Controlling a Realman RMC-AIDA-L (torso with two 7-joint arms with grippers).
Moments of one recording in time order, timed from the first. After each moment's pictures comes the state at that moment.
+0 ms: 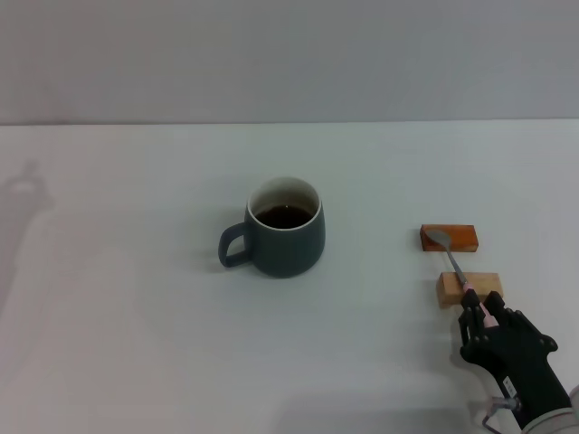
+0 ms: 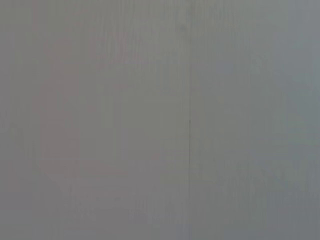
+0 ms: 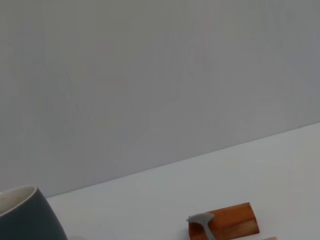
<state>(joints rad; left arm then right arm) -0.24 -1.97 1.67 0.53 -0.32 1.15 -0.25 0.12 2.07 0.29 0.76 -1.71 -1.07 -0.19</state>
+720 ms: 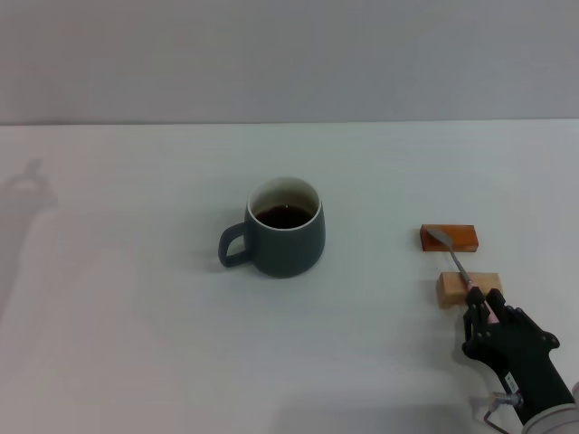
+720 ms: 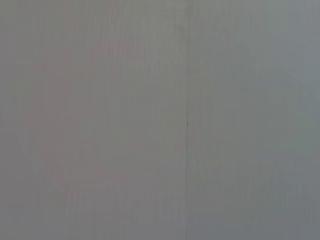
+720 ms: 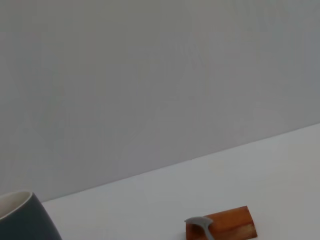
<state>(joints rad) -0.25 -1.97 1.67 0.53 -0.32 1.15 -0.25 0.12 2.07 0.30 0.76 -1.71 -1.06 -0.18</state>
